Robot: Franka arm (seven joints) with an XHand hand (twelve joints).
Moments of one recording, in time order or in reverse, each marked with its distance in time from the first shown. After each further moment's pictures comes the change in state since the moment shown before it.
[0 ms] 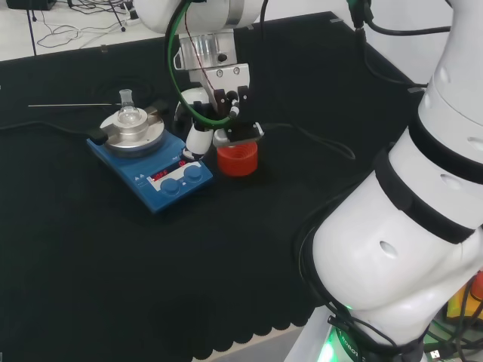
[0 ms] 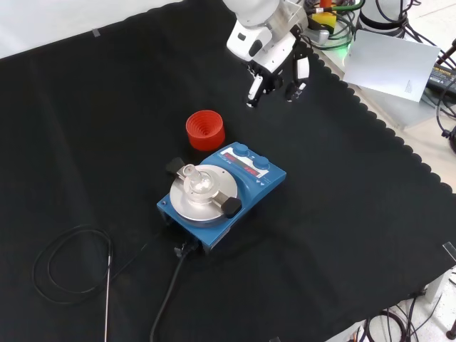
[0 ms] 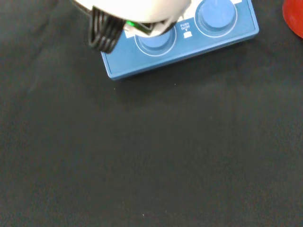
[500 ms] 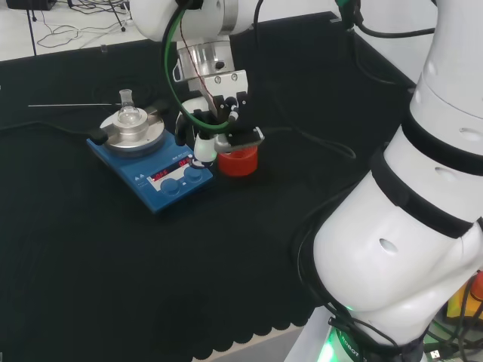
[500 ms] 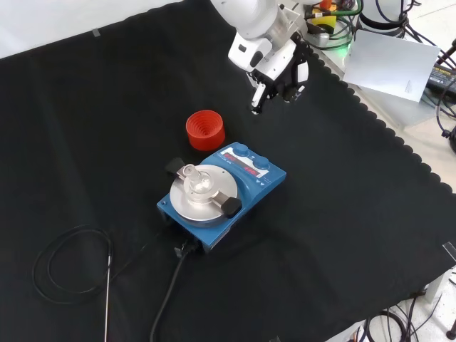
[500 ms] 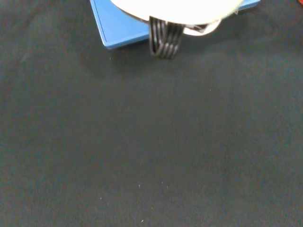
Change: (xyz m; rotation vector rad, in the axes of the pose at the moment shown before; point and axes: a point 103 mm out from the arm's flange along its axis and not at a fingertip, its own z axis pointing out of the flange) arm 0.000 0.002 0.013 0.078 -0.015 -0.009
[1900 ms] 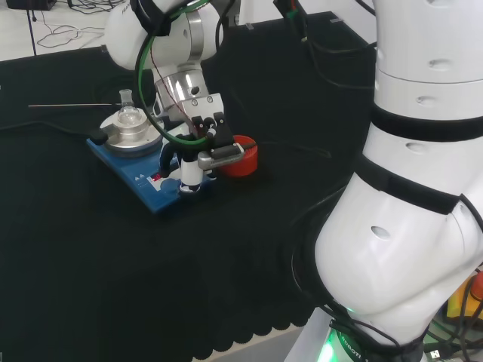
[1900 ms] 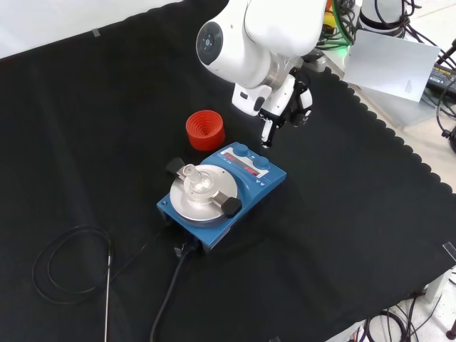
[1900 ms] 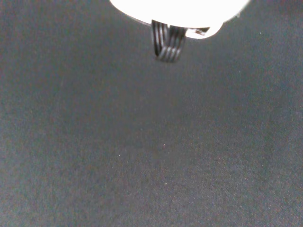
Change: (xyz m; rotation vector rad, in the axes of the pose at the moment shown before) arm 0.022 0.040 0.038 0.203 -0.026 -0.071
